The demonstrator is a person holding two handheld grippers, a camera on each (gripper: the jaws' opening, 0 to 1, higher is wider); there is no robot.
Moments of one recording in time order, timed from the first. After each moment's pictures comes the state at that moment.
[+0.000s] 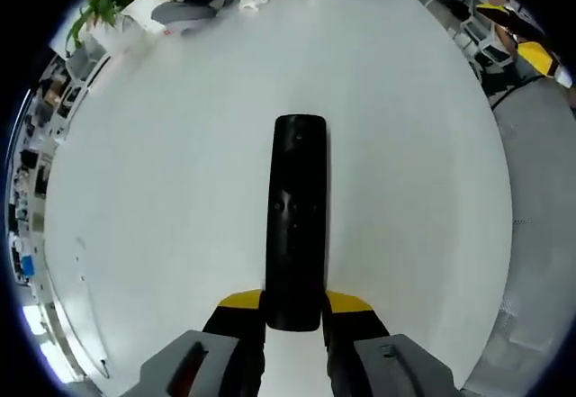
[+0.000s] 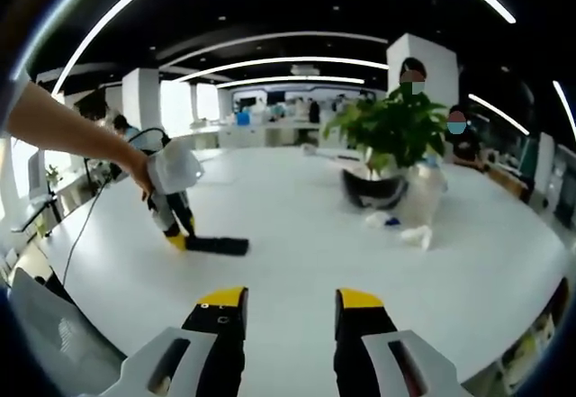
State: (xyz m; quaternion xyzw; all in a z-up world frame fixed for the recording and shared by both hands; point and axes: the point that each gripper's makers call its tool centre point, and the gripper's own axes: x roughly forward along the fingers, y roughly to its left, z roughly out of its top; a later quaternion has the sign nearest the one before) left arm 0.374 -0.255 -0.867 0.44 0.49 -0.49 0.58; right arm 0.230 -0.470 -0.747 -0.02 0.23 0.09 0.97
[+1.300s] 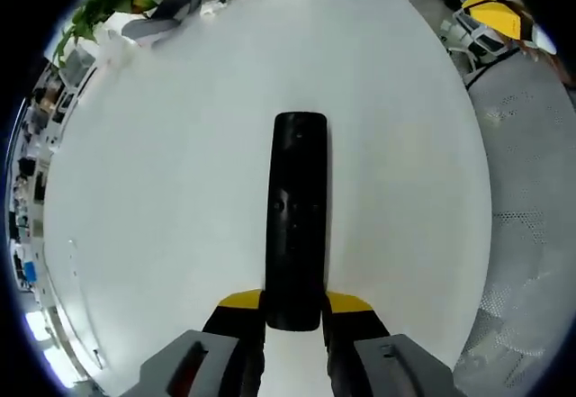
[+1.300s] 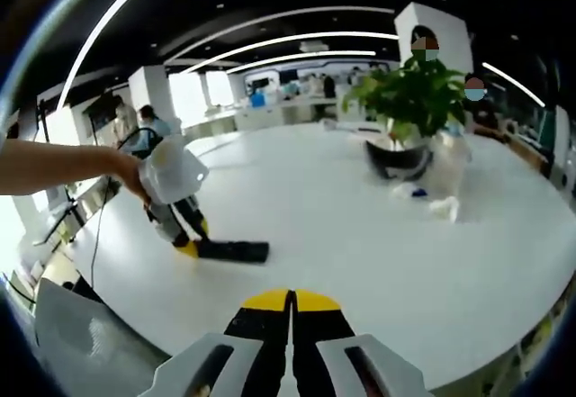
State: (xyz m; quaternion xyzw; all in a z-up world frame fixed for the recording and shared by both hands) left arm 0.316 -0.257 -0.866 0.46 0.49 -0.49 0.56; right arm 0.217 -0.445 -0.760 0.03 0.29 0.14 0.95
